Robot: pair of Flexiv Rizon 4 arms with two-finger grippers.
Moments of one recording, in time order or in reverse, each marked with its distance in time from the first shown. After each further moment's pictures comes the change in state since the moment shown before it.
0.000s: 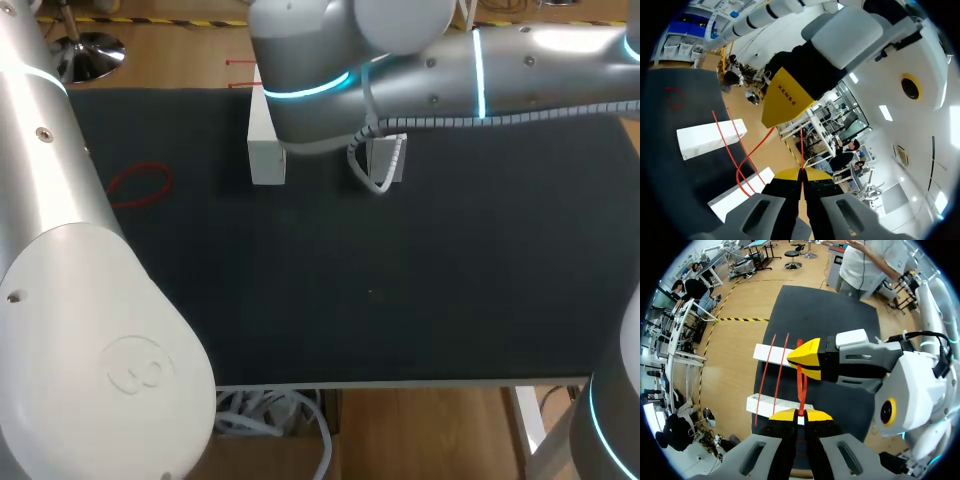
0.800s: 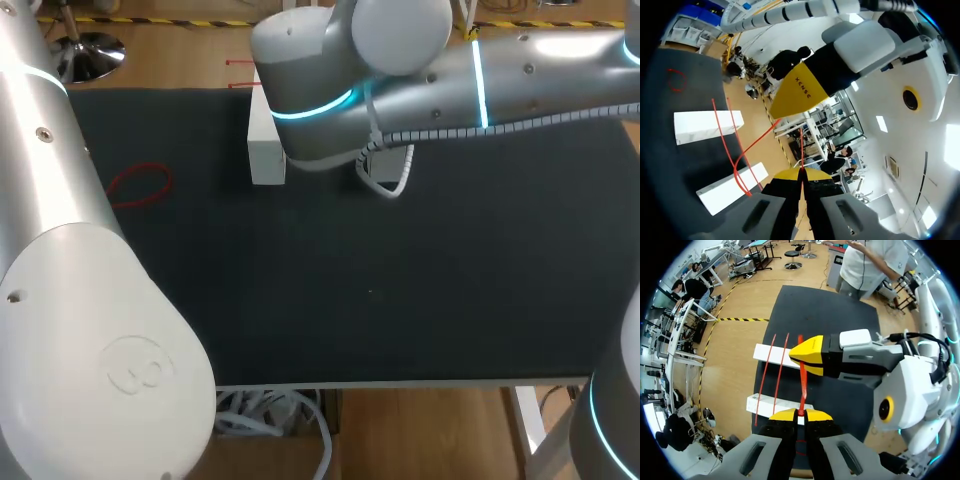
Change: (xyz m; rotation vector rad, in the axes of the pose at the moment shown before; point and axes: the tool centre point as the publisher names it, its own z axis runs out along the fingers) left arm 0.000 0.000 0.000 0.000 0.000 0.000; right arm -0.002 -0.004 -0.002 -0.010 -0.039 -0.120
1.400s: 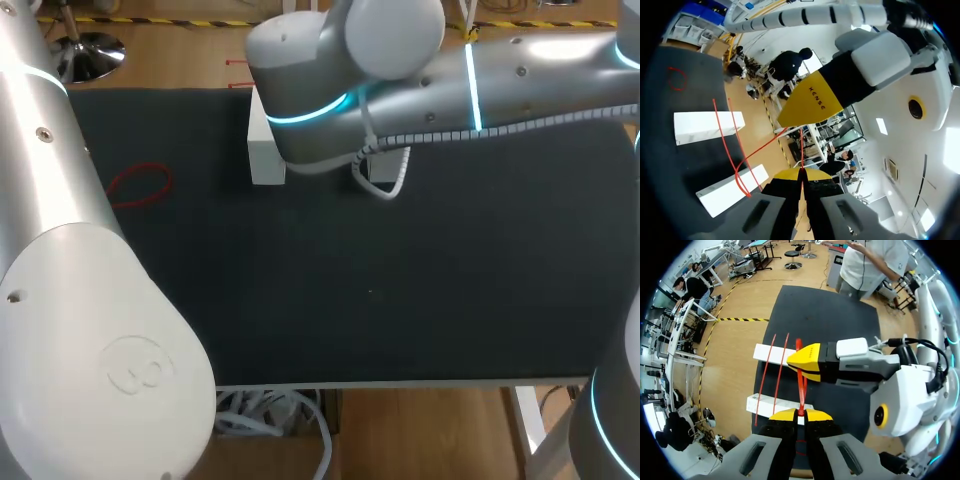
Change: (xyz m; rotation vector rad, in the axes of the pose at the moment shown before) left arm 0.000 0.000 0.000 0.000 0.000 0.000; right arm 0.006 0.007 0.003 -0.007 -0.002 -0.021
